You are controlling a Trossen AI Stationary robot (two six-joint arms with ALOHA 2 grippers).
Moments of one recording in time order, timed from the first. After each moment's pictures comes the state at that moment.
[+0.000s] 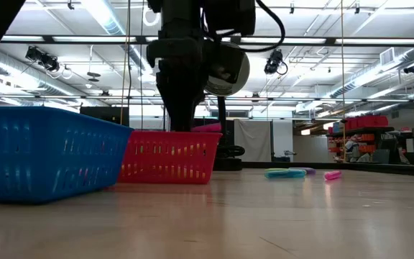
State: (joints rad) left arm -0.12 2.08 1.66 -1.01 0.00 -0.12; right arm 0.26 1.24 1.24 0.27 0.26 0.04
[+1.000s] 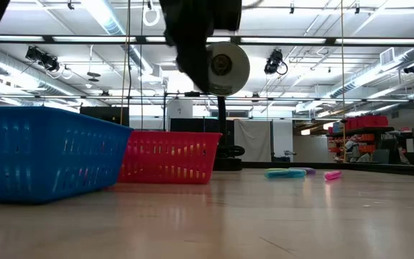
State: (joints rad) left arm -0.10 1.91 1.66 -0.93 0.06 -0.10; right arm 0.26 1.24 1.24 0.24 0.26 0.04
